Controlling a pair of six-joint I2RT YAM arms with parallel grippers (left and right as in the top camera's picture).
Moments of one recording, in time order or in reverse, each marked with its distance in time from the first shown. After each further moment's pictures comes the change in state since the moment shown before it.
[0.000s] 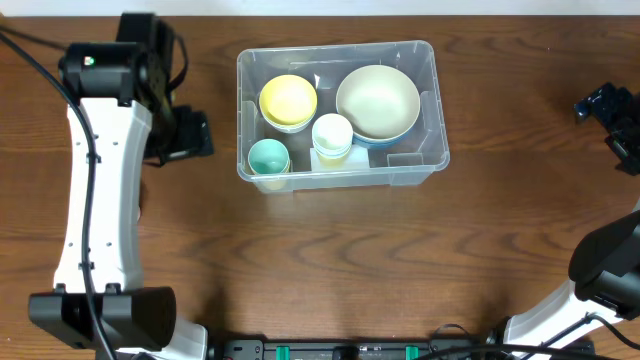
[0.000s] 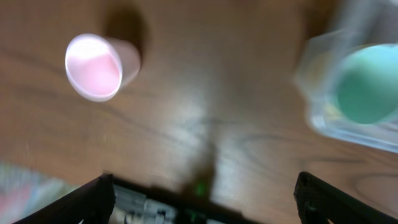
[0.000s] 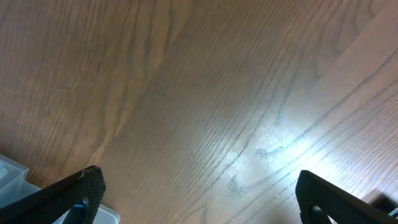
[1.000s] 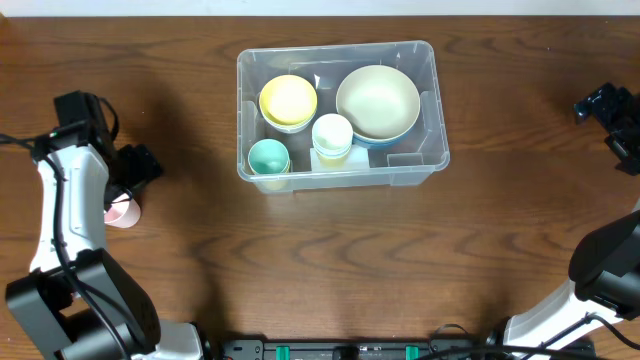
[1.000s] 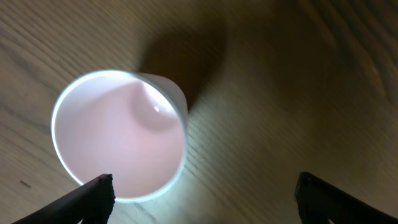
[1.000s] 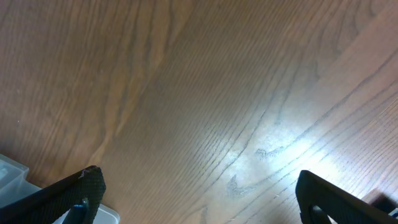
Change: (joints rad) left arm 0.388 -0.045 -0.623 0.705 0.054 -0.030; right arm 0.000 0.000 0.000 0.000 0.000 0.000
